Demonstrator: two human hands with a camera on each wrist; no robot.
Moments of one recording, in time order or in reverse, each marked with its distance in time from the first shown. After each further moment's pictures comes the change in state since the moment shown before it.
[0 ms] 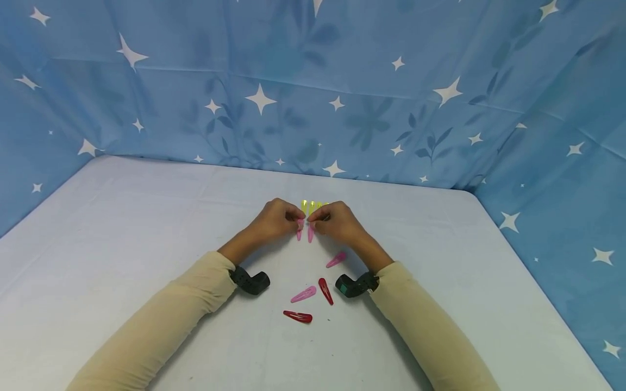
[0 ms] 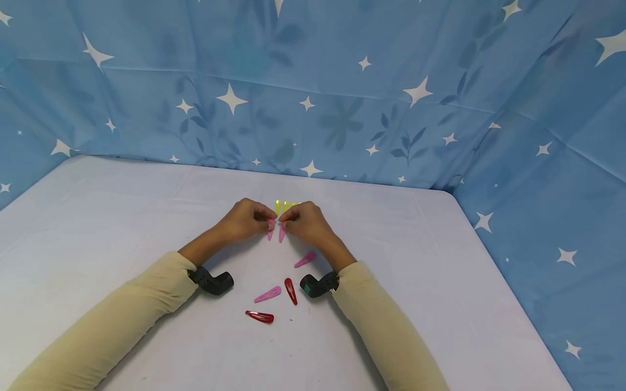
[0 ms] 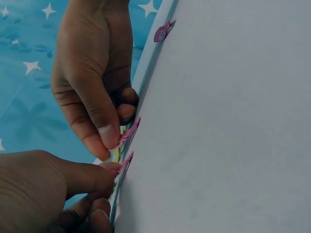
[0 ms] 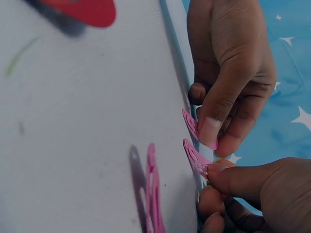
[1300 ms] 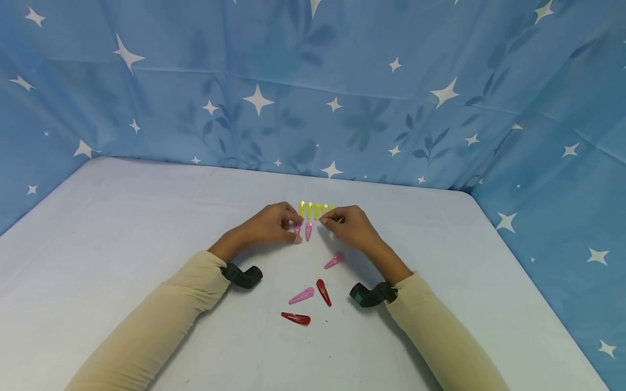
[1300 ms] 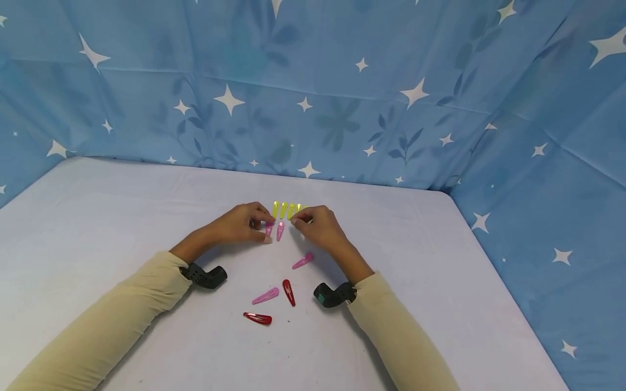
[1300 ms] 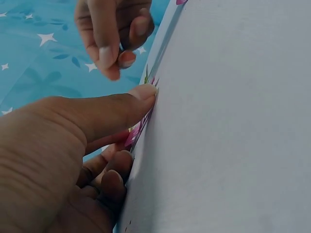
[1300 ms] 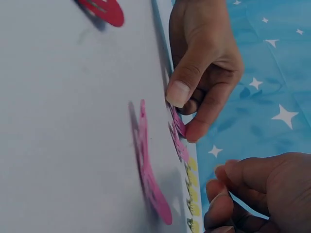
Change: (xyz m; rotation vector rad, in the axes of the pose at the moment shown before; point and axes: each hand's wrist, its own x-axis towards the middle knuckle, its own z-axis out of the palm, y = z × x) left_hand -0.004 -0.009 -0.011 0.105 -0.209 0.074; right_hand -0.021 0.009 -0.017 -0.052 0.086 0.045
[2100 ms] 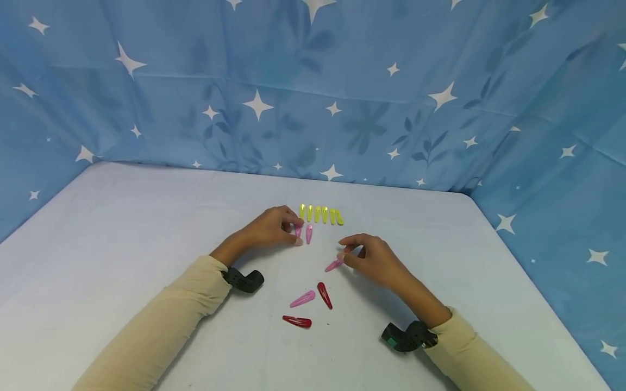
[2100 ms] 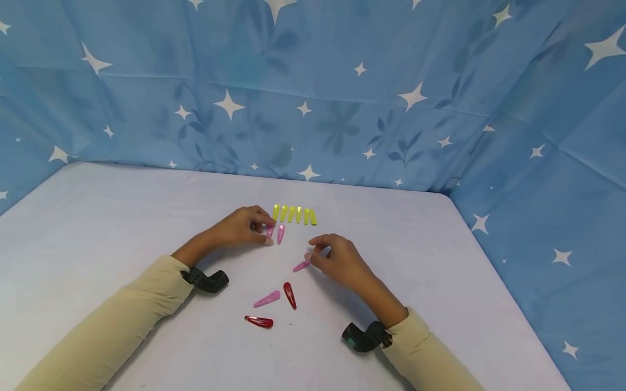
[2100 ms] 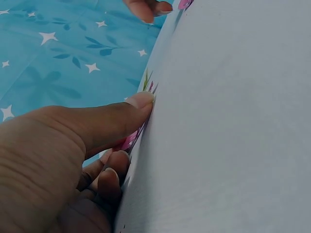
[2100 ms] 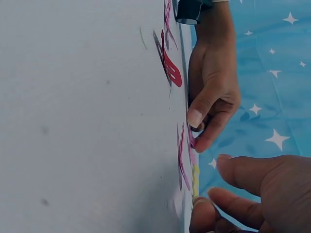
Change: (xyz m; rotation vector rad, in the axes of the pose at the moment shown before) left_hand 0.001 0.001 0.003 -0.074 0.019 -0.069; right_hand -0.067 0.016 -0.014 -0.036 -0.046 -0.014
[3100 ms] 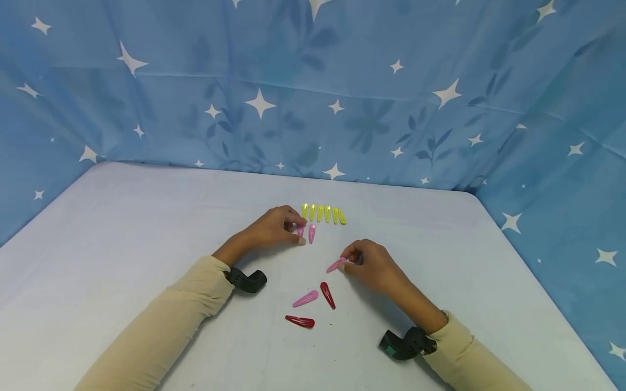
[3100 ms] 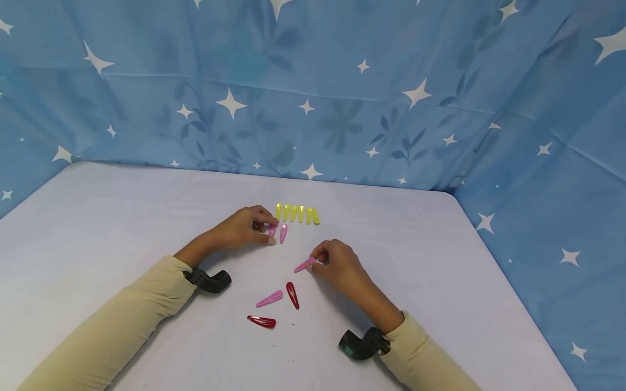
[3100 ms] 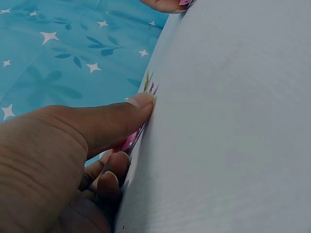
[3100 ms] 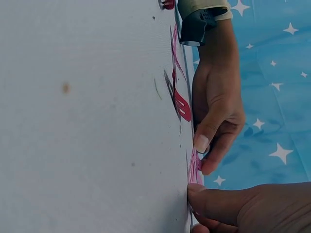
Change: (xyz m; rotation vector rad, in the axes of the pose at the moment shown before) left_hand -0.002 0.001 0.001 0.005 0.013 0.010; right_hand 0.000 -0.002 0.016 -0.046 0.012 0.123
